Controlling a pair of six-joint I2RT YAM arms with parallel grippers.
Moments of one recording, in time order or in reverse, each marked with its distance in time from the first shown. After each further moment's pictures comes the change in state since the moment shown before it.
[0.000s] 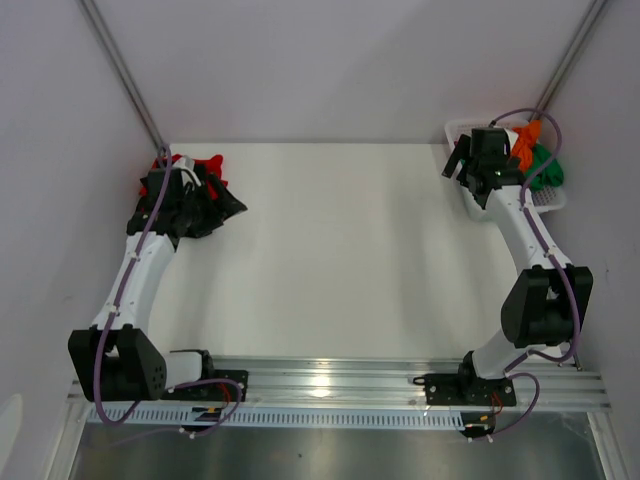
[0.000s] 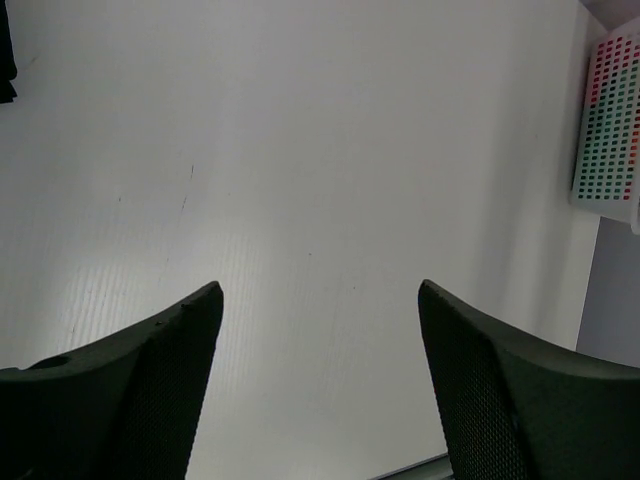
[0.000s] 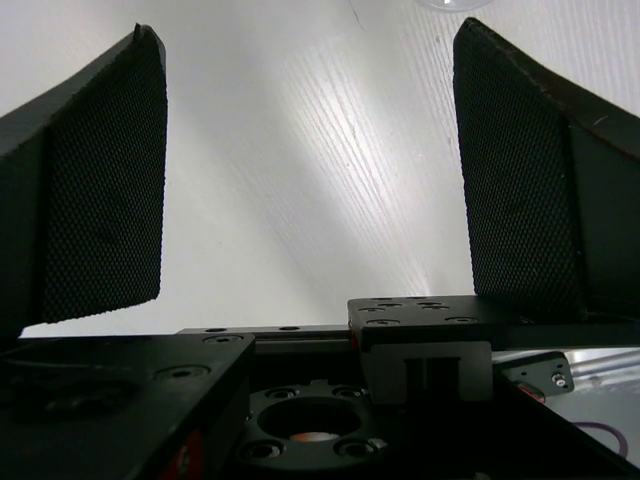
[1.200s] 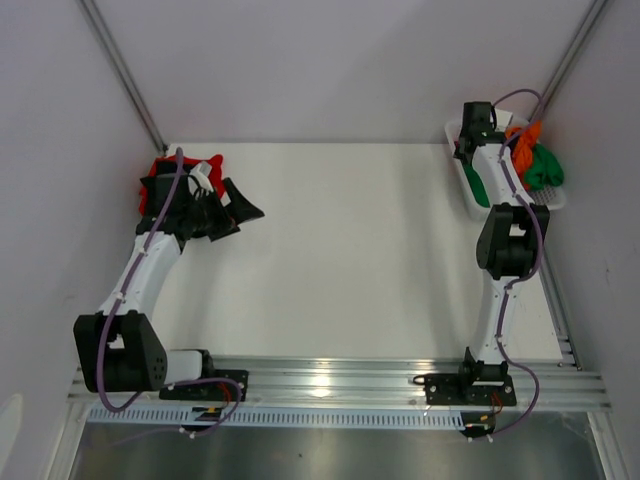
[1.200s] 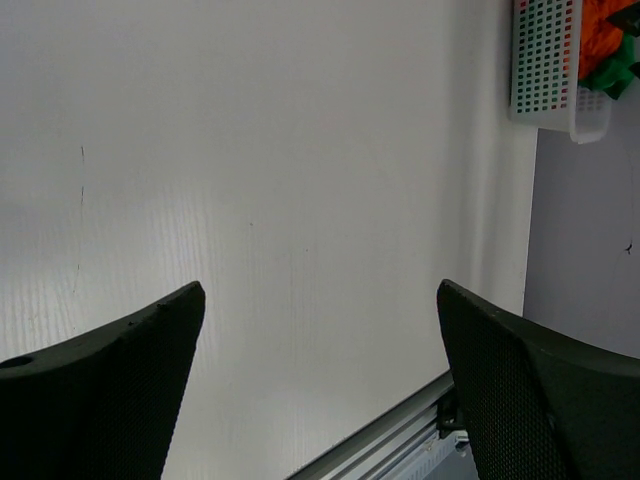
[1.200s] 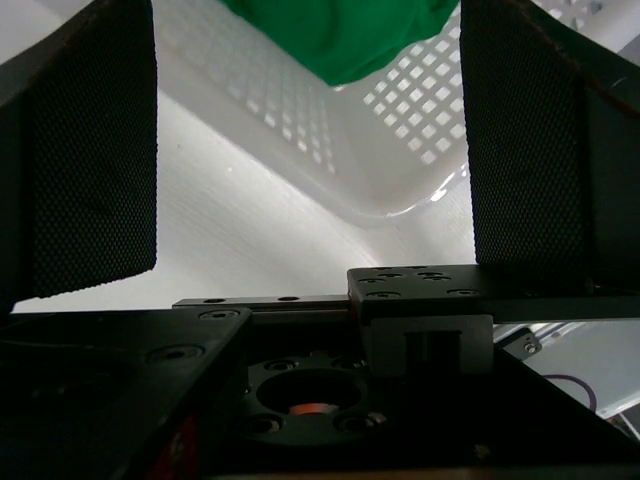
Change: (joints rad) left arm 0.000 0.051 -0.068 0.117 0.251 0.029; right arm -0.061 0.594 0.607 -0.141 0.255 -0.121
